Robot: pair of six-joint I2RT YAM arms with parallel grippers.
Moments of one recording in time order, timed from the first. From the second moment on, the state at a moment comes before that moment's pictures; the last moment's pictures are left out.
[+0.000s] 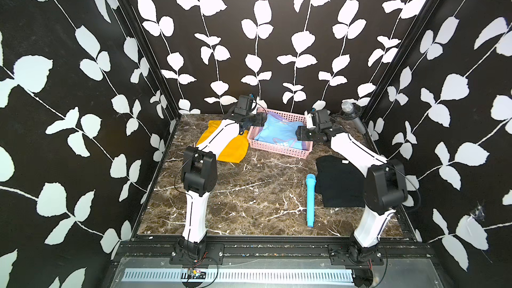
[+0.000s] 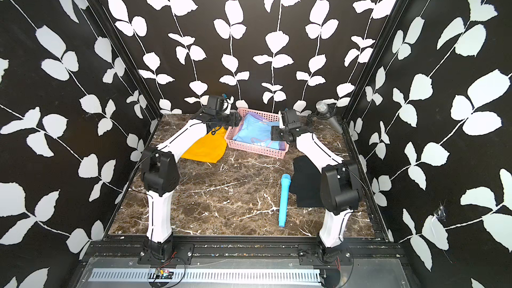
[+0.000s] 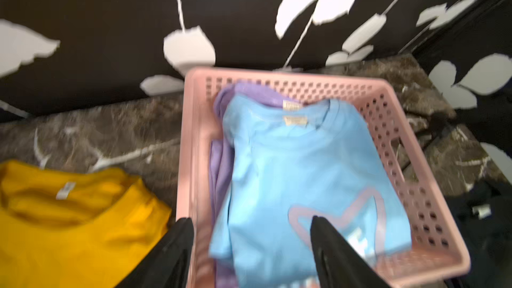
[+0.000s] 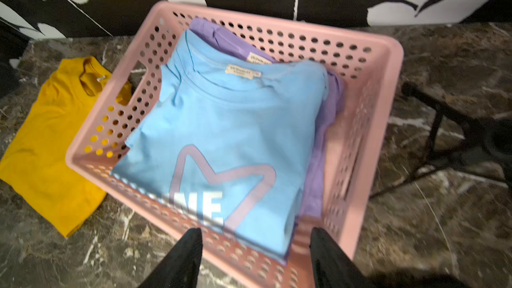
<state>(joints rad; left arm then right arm) -0.42 2.05 1.82 -0.41 0.14 -0.16 0.33 1.77 1.43 -0.45 -0.07 0.24</state>
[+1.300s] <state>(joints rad) -0.42 1.92 1.28 -0.38 -0.15 -0.11 0.40 1.53 0.97 -0.56 -0.05 0.29</state>
